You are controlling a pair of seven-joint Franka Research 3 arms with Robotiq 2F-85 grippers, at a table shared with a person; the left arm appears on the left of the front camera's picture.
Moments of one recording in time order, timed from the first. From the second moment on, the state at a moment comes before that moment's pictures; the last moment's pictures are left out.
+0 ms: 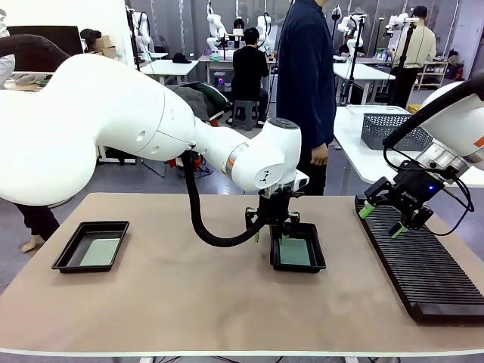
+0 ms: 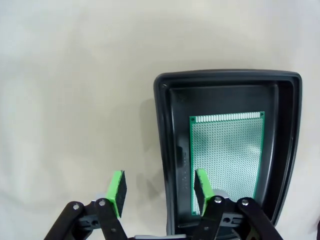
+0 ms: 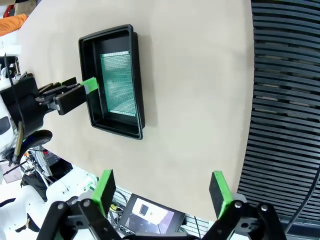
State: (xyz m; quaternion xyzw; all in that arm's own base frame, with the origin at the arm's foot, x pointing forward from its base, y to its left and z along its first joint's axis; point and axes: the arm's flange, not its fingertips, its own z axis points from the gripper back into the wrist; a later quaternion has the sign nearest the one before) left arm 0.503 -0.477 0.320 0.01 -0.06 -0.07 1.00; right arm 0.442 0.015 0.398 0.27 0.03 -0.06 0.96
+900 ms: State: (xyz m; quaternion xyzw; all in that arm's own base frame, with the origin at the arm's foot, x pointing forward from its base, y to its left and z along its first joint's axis) left arm 0.506 -0.477 0.314 0.01 -0.06 -0.07 1.00; right arm 0.442 0.015 0.398 0.27 0.03 -0.06 0.96
